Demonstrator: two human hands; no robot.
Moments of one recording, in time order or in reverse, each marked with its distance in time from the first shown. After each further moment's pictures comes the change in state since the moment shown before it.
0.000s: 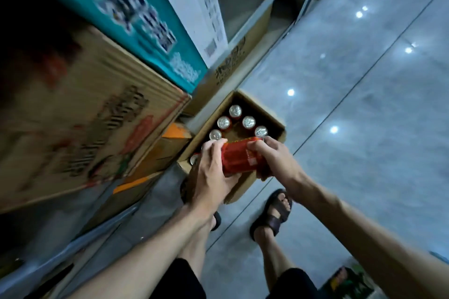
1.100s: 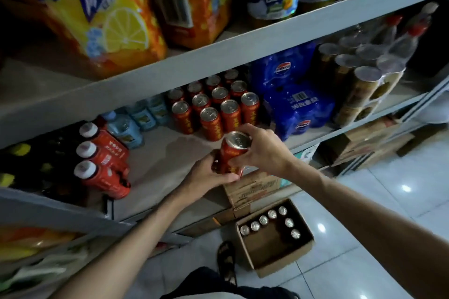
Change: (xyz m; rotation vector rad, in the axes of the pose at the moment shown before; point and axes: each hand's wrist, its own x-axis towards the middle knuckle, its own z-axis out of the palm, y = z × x) left_hand -0.231 0.105 -0.436 -0.498 0.220 -0.068; right_hand -0.366 -0.375 0.190 -0.916 -0.316 -0.988
